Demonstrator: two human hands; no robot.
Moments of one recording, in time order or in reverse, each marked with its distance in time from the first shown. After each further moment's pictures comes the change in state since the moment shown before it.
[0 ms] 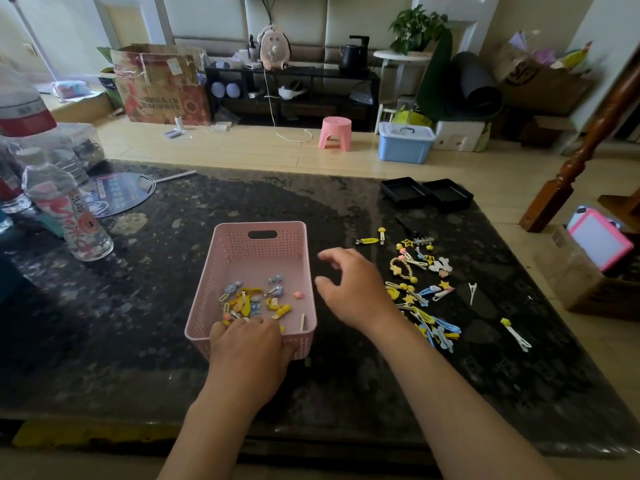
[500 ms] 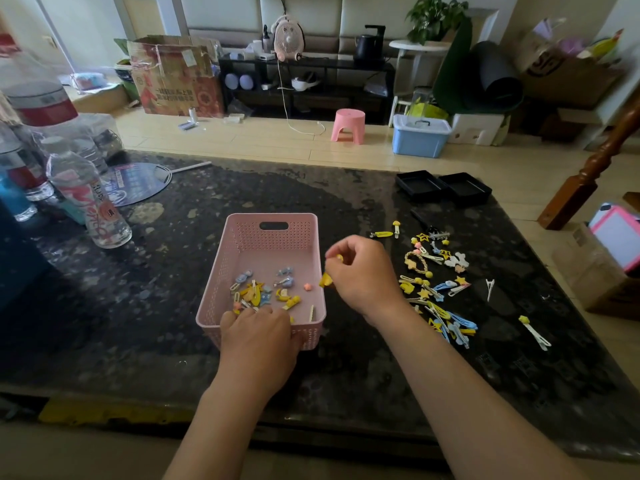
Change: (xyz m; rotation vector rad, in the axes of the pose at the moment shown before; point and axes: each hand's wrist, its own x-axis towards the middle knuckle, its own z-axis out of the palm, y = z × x) left_hand -0.002 -0.006 0.004 -0.008 0.036 -0.033; right_hand 0.001 -0.022 0.005 0.189 0.103 0.144
